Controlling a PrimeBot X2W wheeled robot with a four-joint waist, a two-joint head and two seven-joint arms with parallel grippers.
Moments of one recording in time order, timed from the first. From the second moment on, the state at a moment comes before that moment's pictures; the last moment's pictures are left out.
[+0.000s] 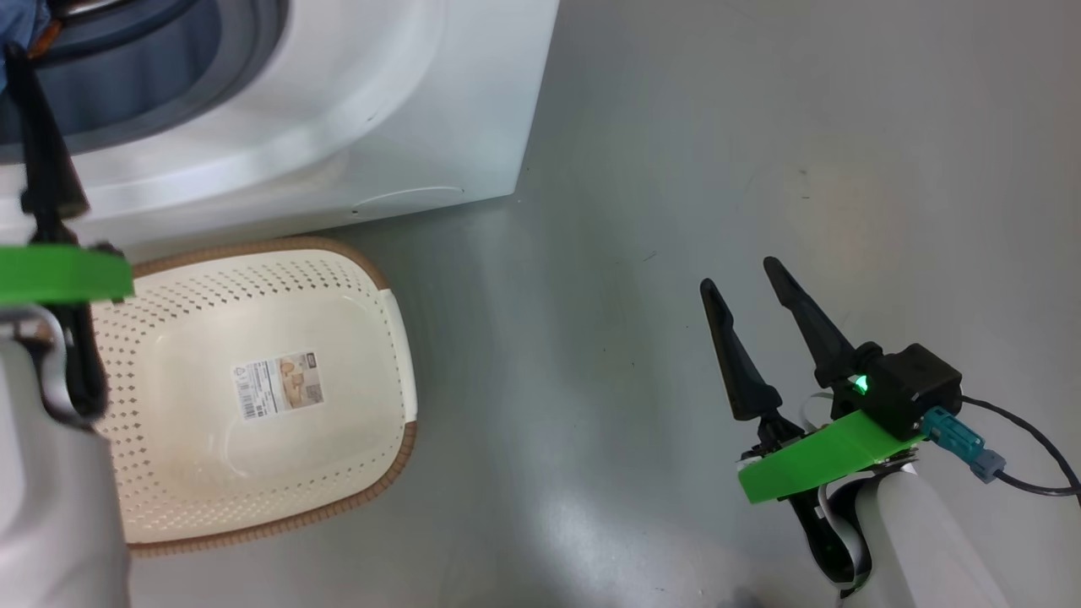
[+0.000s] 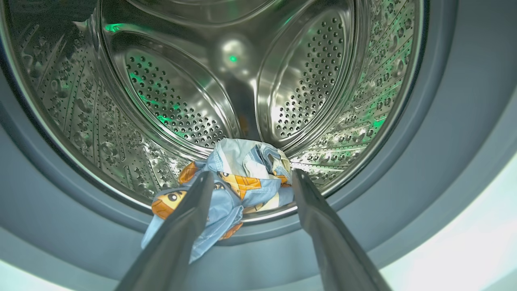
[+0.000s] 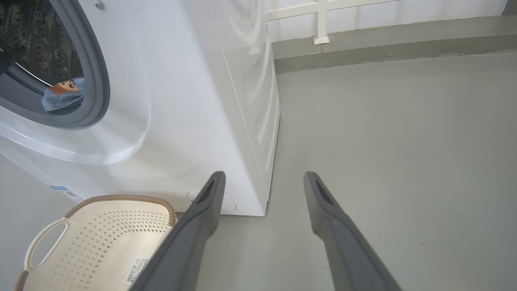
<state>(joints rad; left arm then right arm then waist) -0.73 0.14 0.16 0.39 -0.15 -0.10 -0.26 -0.31 -0.06 0.16 0.14 0.23 0.12 -0.25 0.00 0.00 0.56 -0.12</state>
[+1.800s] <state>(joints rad) -0.06 0.03 0.10 0.01 -0.21 0.02 -0.26 -0.31 -0.06 0.15 0.14 0.23 0.12 -0.25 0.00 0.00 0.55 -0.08</state>
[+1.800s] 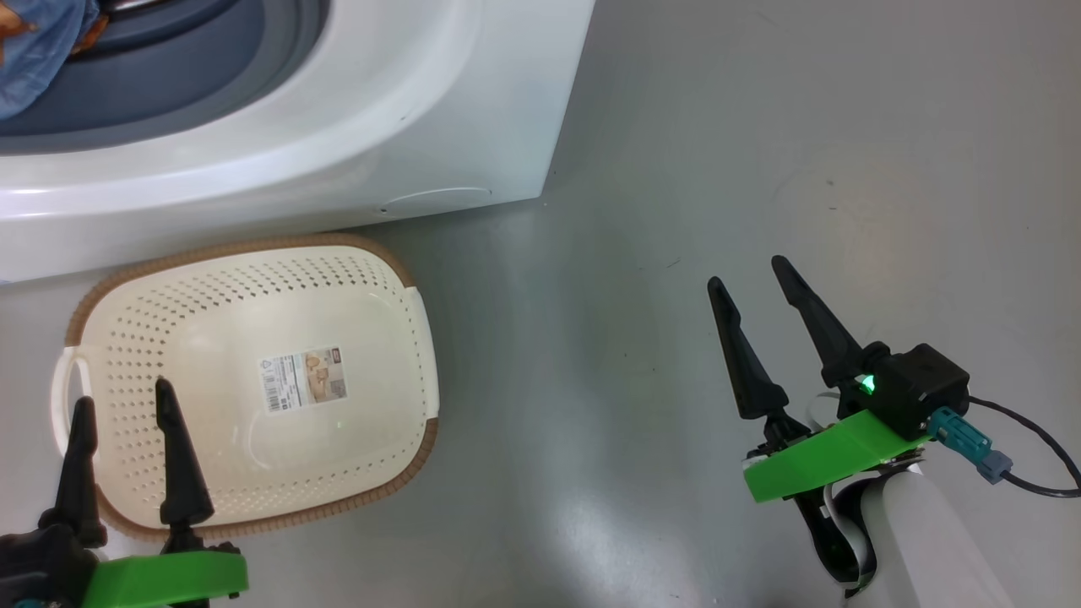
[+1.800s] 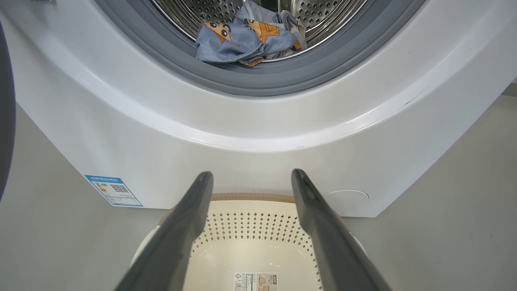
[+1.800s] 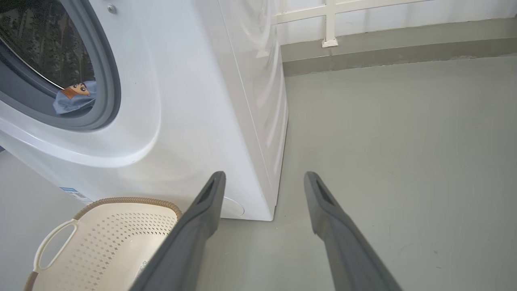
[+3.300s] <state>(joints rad) -0.96 0.24 0.11 0.62 -0.04 -0.01 0.00 -0.31 -0.06 0.18 0.14 0.25 0.12 -0.25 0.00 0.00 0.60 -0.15</state>
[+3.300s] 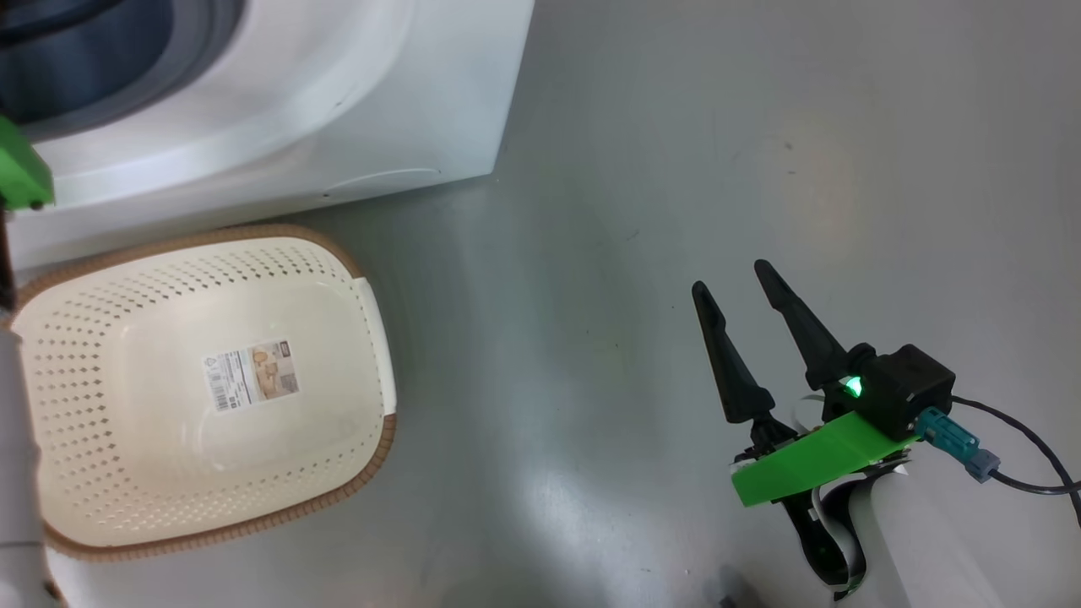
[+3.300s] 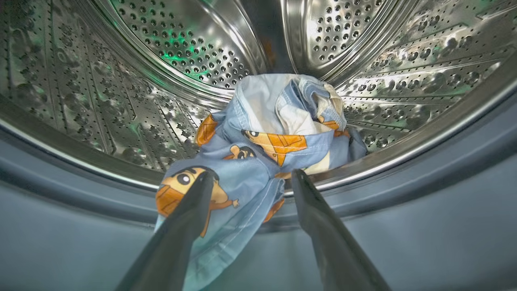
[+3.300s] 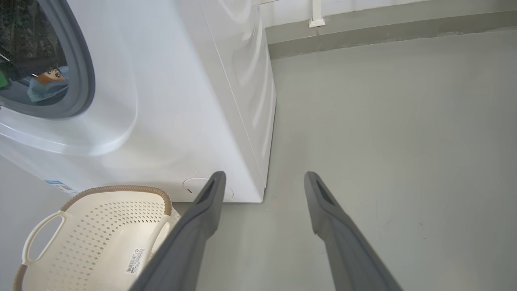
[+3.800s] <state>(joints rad) -1.11 0.30 0.10 0.85 -0.02 0.06 0.20 -0.31 -0.06 0.18 0.14 0.28 0.12 -0.25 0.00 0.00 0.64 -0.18</state>
